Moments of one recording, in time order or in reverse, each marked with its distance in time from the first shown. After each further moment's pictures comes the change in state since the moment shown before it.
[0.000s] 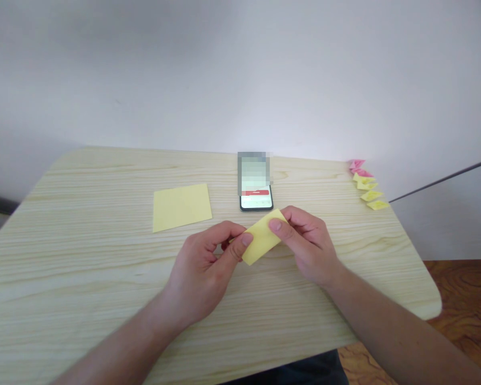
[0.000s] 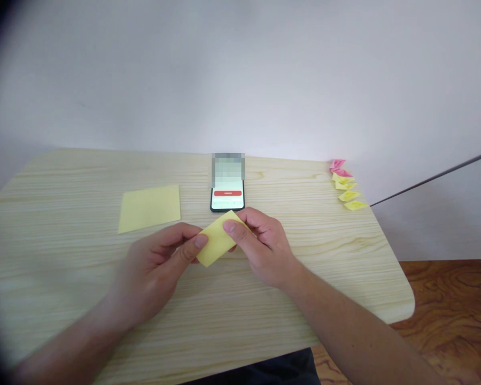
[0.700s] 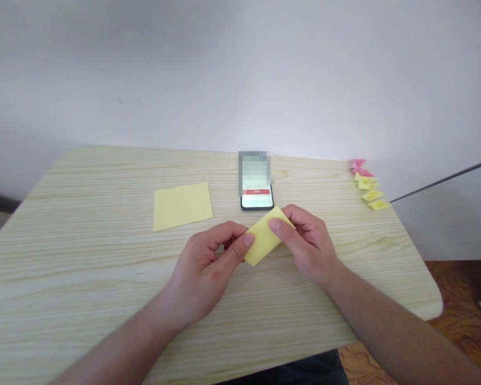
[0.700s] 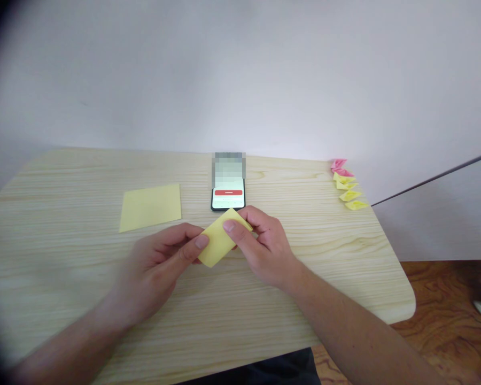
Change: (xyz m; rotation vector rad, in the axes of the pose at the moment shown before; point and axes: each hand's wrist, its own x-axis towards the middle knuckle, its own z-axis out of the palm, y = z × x) left_hand -0.001 -0.002 0.000 -0.110 -0.056 -0.047; right_hand 0.000 0.001 0.001 -0.085 0.035 -0.009
